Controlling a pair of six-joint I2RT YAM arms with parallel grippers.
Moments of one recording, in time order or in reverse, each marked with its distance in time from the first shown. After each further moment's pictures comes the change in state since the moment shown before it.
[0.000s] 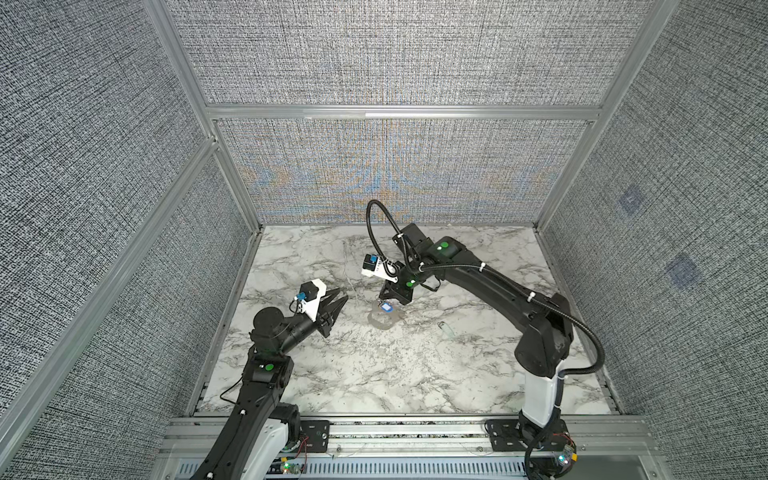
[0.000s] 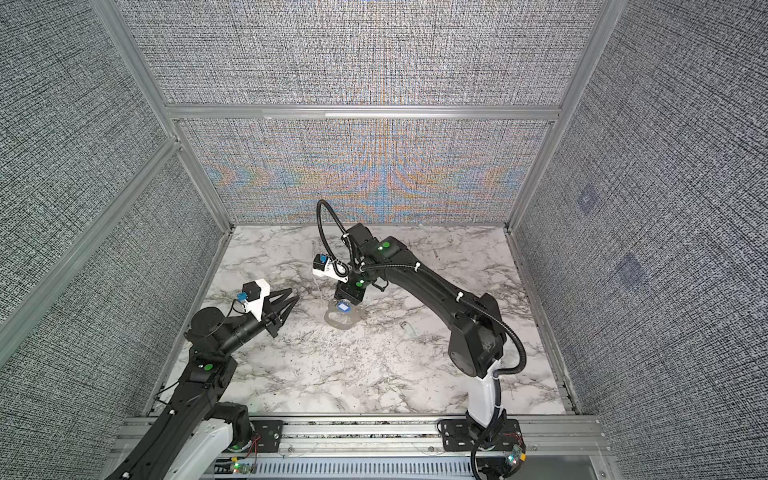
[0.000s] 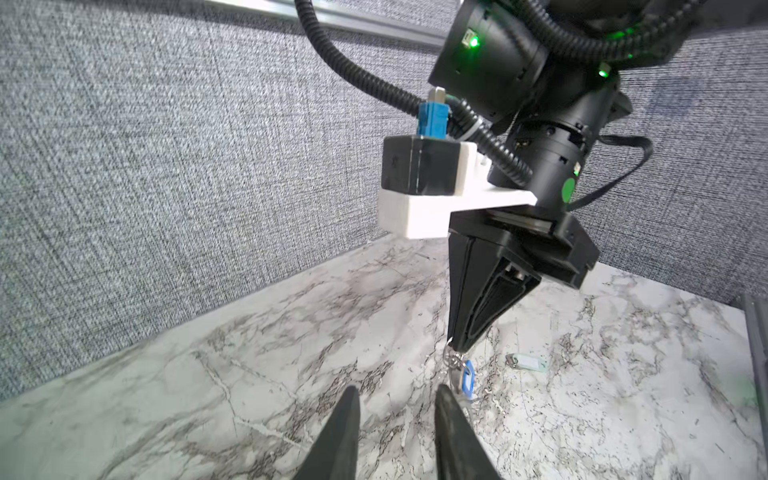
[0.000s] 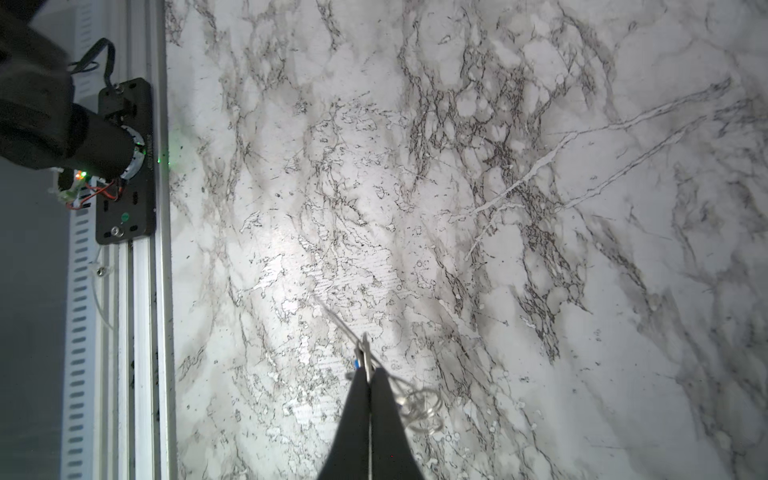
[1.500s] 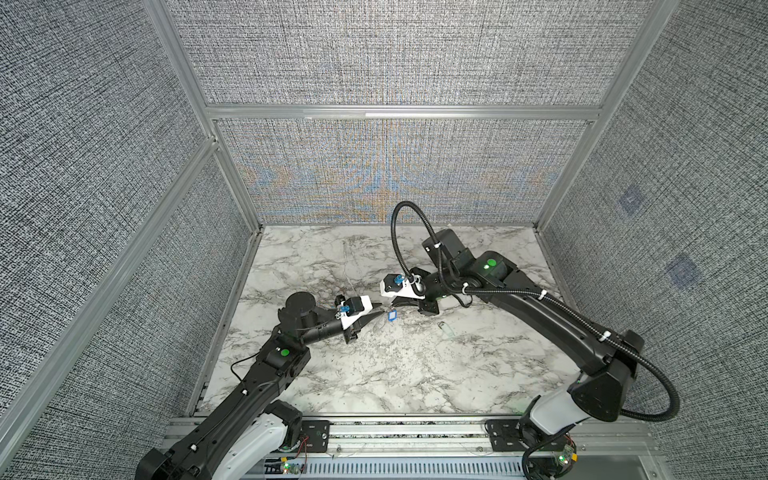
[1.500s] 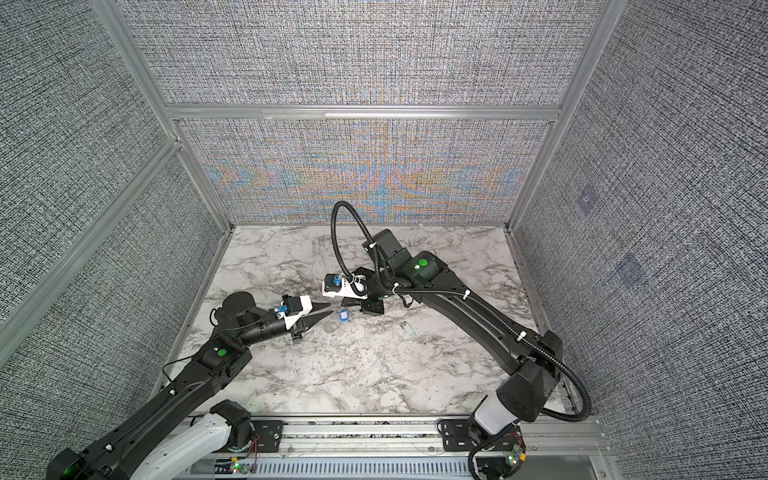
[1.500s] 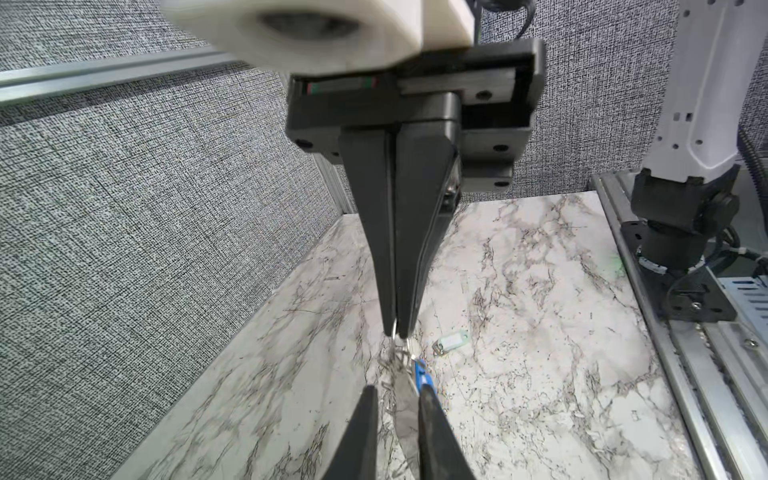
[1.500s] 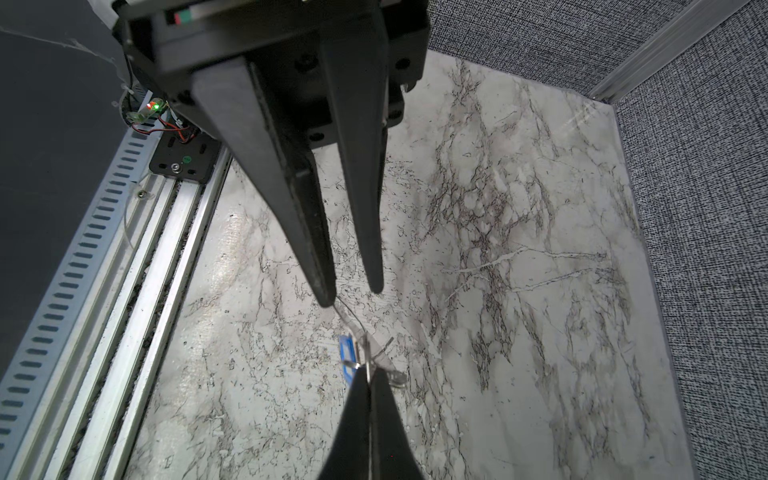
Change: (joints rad) left arm -0.340 0.154 0.175 -0.164 0.021 0.358; right arm 0.038 -0.350 -0.244 0.074 -0.033 -0.304
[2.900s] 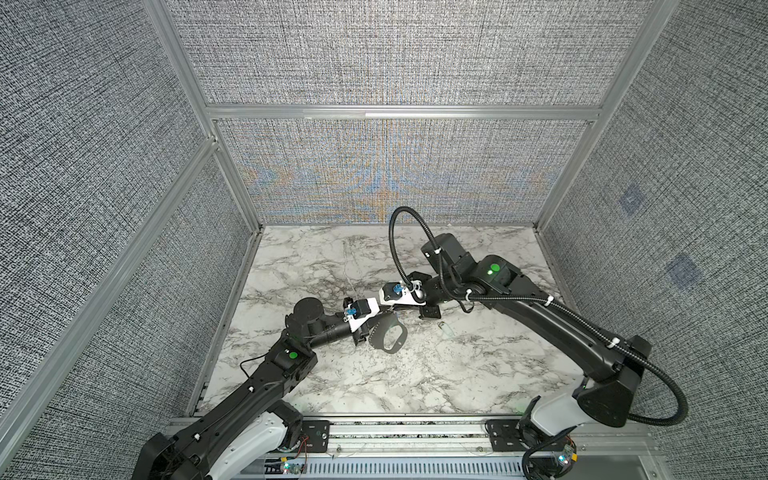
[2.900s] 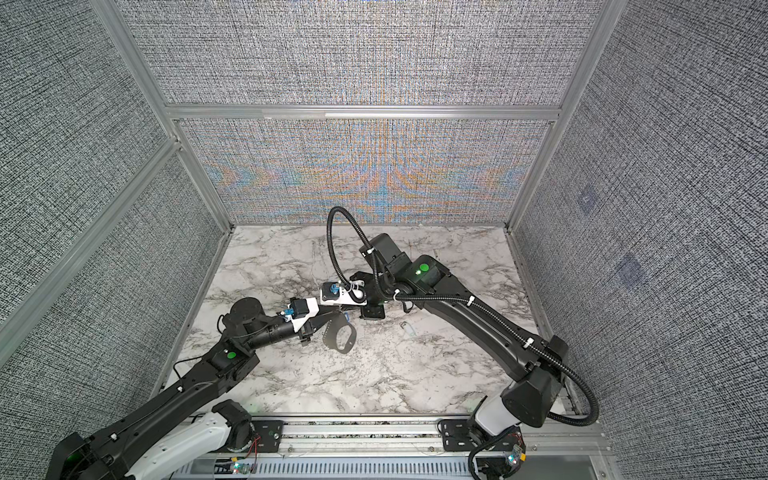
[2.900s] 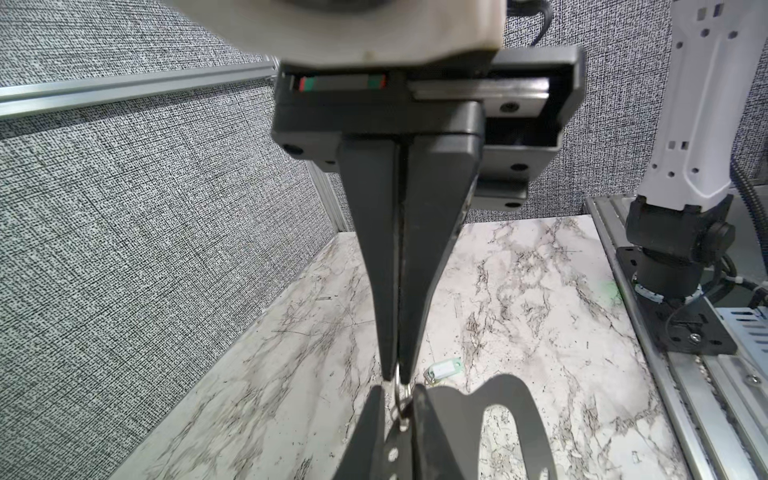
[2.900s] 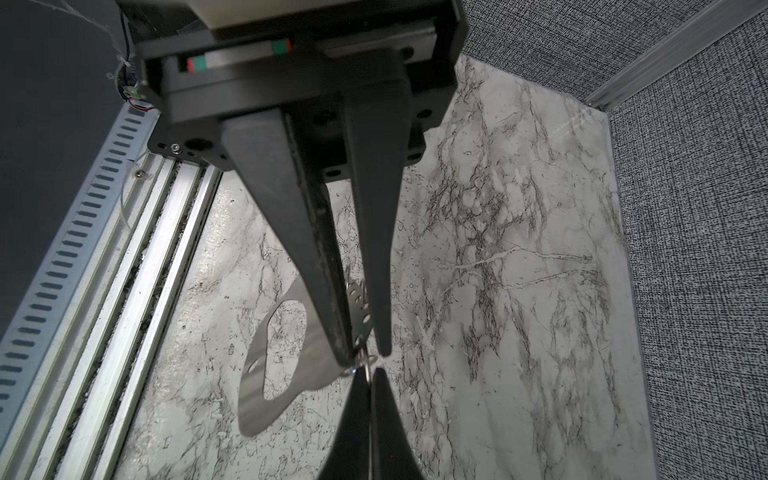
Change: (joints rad) left arm -0.097 0.034 -0.038 0.157 -0.082 -0.079; right arm 0.043 -0.030 0.000 -0.026 0.059 -0.022
